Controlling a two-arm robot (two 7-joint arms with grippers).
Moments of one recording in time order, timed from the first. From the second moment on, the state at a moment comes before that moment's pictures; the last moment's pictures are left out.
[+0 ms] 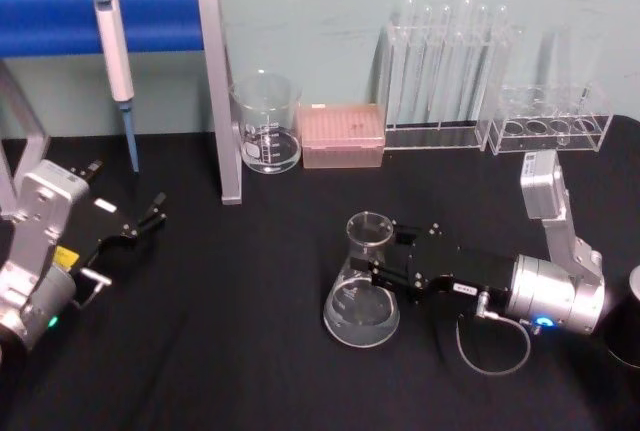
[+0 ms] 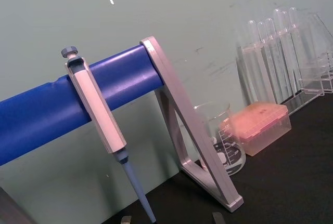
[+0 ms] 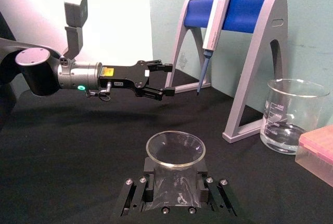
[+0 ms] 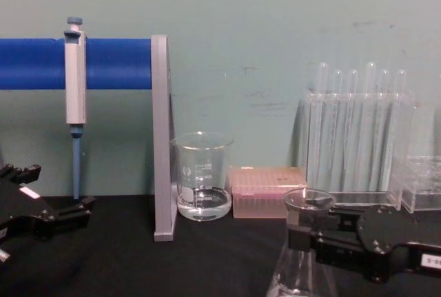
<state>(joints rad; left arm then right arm) -0.20 0.60 0.45 -1.41 -0.25 -0.12 0.03 0.39 0.51 -0.57 -1.22 0.61 -0.18 0.88</state>
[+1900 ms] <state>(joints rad) -0.20 0.60 0.45 -1.41 -0.25 -0.12 0.03 0.38 0.53 -0.56 -1.24 0.62 -0.17 0.89</state>
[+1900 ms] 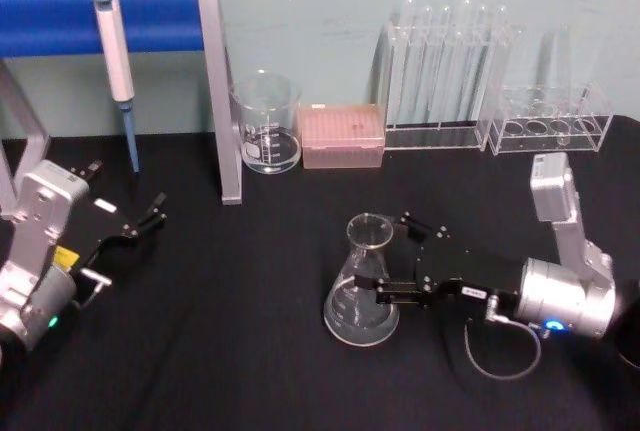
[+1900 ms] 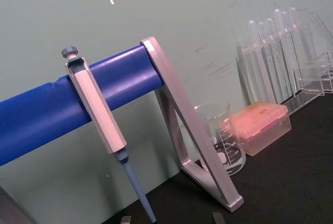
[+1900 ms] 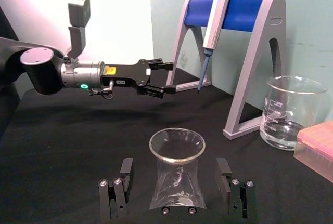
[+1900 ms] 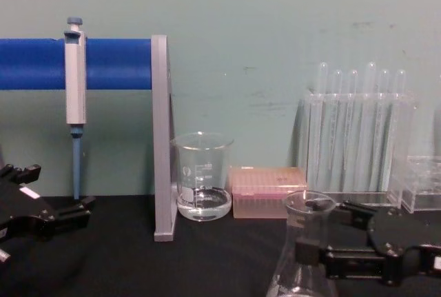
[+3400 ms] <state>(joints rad) -0.20 0.60 0.45 -1.41 -0.25 -0.12 0.03 0.26 0.50 -0.34 -1.38 0.53 -0.22 0.45</state>
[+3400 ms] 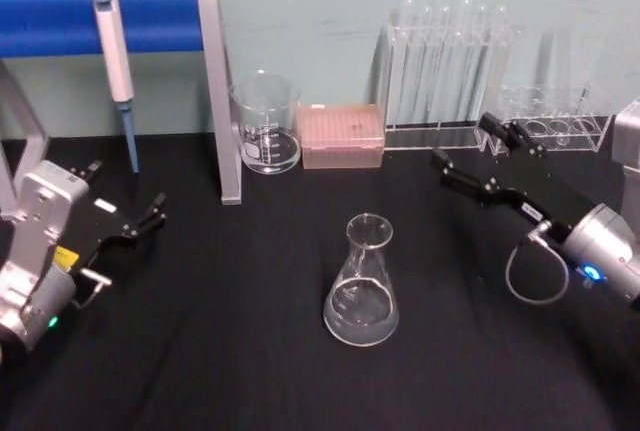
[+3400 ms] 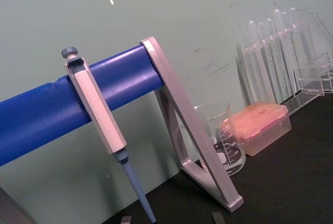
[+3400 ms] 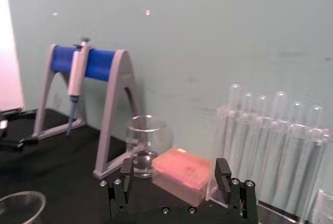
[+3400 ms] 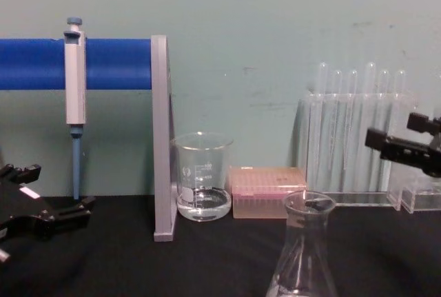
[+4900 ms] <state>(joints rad) -0.20 0.60 0.45 -1.41 -0.25 -0.12 0.03 0.24 0.40 -0.30 -1.30 0.45 -0.06 0.30</state>
